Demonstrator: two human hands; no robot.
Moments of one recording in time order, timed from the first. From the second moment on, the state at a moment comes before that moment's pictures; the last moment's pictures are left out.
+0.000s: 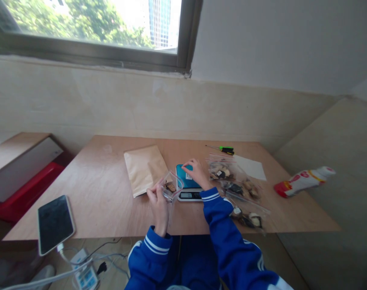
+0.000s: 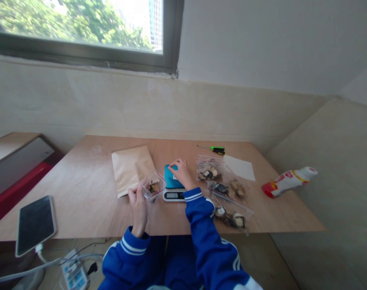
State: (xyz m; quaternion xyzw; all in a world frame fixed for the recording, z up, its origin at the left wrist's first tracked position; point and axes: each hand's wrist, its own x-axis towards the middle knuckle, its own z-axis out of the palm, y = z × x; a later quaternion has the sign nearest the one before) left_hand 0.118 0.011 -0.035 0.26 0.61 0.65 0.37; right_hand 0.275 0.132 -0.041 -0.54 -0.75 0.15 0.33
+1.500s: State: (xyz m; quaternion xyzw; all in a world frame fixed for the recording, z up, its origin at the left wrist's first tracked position) left_hand 0.116 -0.004 -0.013 0.25 0.55 0.69 0.40; right_hand 0.293 0.208 -0.039 -0.66 -0.68 0.19 0.27
